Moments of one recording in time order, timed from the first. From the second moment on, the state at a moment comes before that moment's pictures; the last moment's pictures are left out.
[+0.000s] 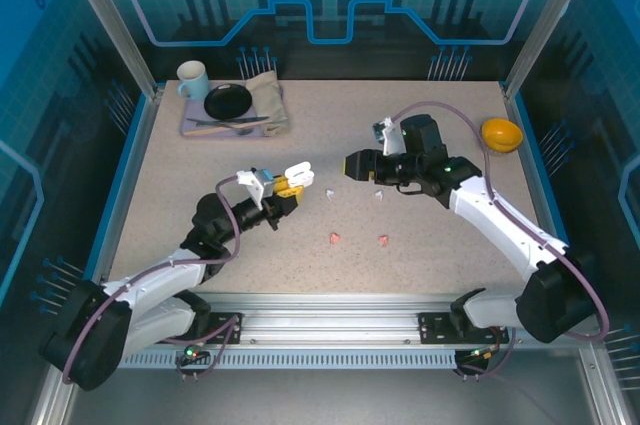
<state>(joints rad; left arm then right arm) -0.46 1.06 0.29 0.82 0.44 -0.14 0.45 1.31 1.07 -0.42 -0.53 0.58</state>
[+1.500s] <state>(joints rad) -0.49 1.01 0.27 0.79 0.22 -0.08 0.60 1.84 1.47 -0.84 0.03 0.83</state>
